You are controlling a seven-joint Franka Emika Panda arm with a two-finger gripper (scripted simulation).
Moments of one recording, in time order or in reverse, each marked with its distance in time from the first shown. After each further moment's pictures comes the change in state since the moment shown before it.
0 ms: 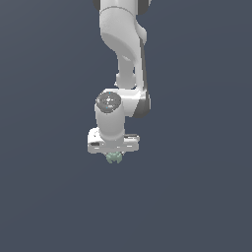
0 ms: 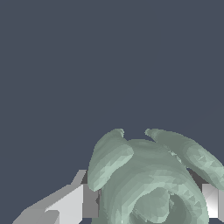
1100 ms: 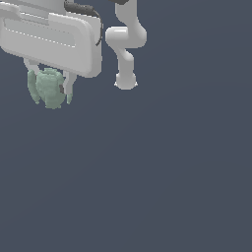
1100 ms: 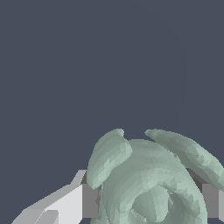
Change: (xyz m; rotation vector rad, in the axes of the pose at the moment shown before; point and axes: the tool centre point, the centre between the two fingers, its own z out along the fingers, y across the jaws) arm 0.036 0.107 -0.358 -0.141 0.309 0.456
